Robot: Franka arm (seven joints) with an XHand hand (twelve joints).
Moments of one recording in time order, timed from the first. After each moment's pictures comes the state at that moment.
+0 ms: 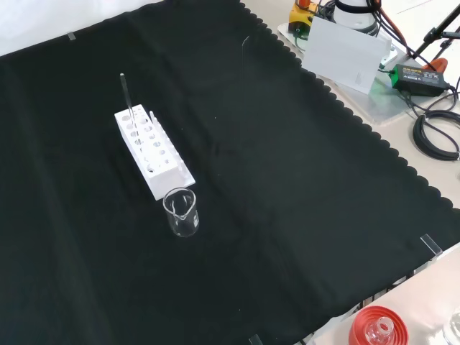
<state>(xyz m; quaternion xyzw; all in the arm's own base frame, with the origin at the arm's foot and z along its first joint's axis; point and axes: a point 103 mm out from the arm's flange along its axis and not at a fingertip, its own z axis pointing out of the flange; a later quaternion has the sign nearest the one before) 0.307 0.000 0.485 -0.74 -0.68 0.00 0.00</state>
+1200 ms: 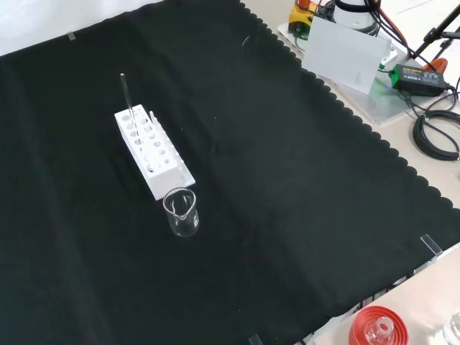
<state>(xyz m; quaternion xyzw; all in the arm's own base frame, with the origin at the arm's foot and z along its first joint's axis) 0.244 -0.084 0.568 -0.80 -0.60 -0.05 -0.01</state>
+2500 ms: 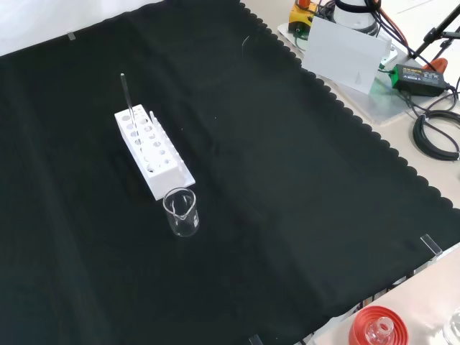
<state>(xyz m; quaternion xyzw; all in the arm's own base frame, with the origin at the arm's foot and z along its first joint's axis) 0.271 -0.080 0.571 -0.77 -0.63 -0.04 0.02</state>
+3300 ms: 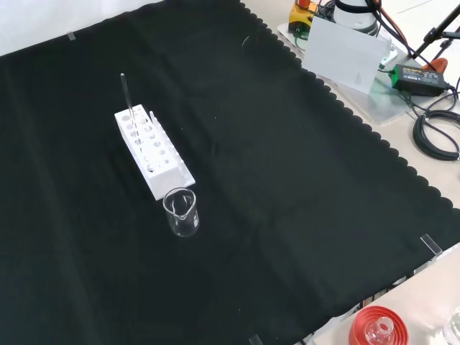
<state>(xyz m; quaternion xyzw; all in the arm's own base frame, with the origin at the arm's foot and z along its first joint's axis) 0.348 -0.047 0.555 -0.74 -0.68 -0.01 0.05</state>
